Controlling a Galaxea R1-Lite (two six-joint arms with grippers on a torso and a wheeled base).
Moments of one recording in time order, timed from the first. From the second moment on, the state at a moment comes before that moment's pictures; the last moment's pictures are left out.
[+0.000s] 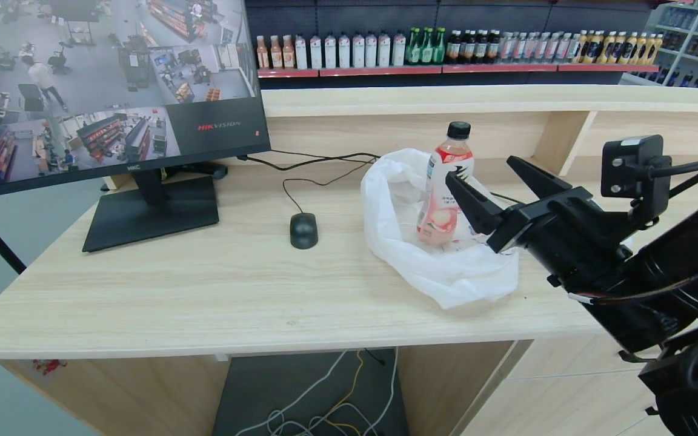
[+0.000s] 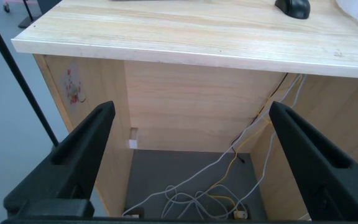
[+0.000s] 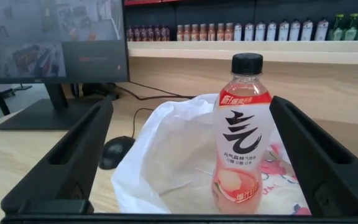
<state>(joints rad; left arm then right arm) 0.00 0.00 0.00 0.00 0.01 -0.01 0.54 1.73 -0.56 -1.57 -0.04 -0.04</state>
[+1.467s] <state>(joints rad) 0.00 0.00 0.00 0.00 0.01 -0.01 0.54 1.75 -0.56 -1.57 -0.04 -0.04</state>
